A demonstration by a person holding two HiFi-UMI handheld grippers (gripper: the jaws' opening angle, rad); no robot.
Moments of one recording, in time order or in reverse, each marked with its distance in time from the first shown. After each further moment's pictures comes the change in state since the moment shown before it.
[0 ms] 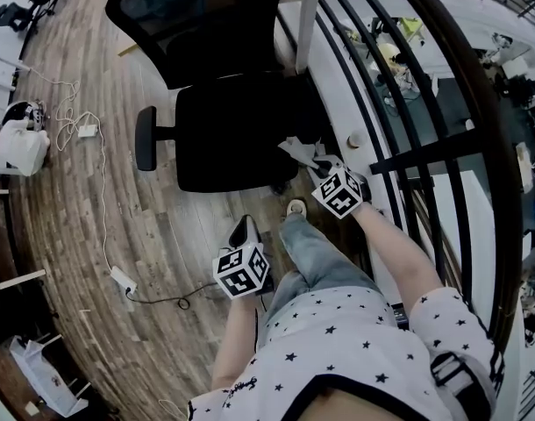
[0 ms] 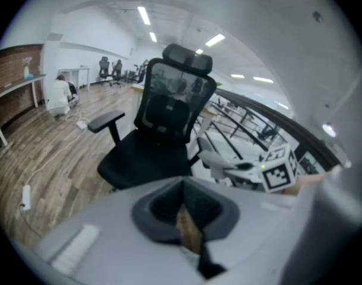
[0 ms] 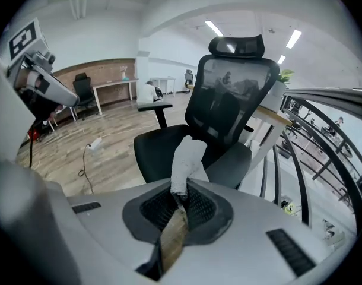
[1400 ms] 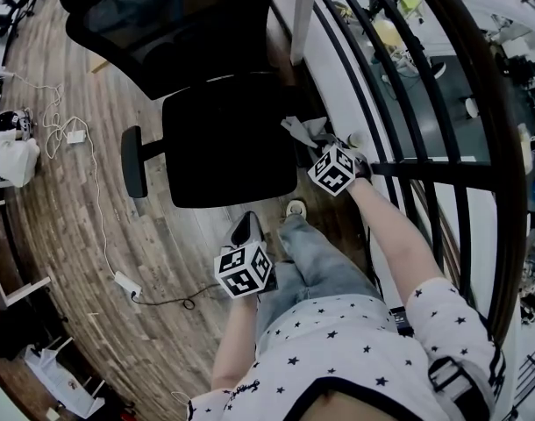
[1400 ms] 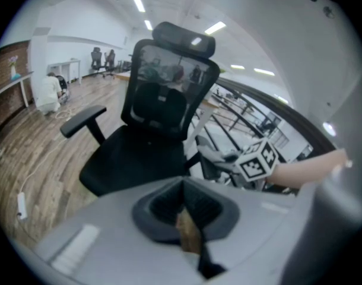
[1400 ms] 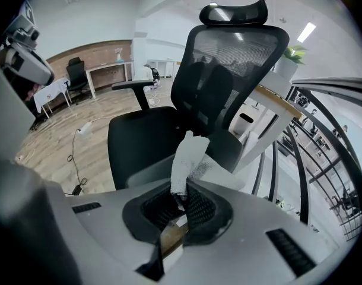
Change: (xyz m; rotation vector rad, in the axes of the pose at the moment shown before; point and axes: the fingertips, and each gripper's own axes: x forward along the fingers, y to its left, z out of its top) left arm 0.088 -0.018 0.043 0.017 0.098 -0.024; right arm 0.095 -0.106 -0.011 -0.048 0.141 -0.010
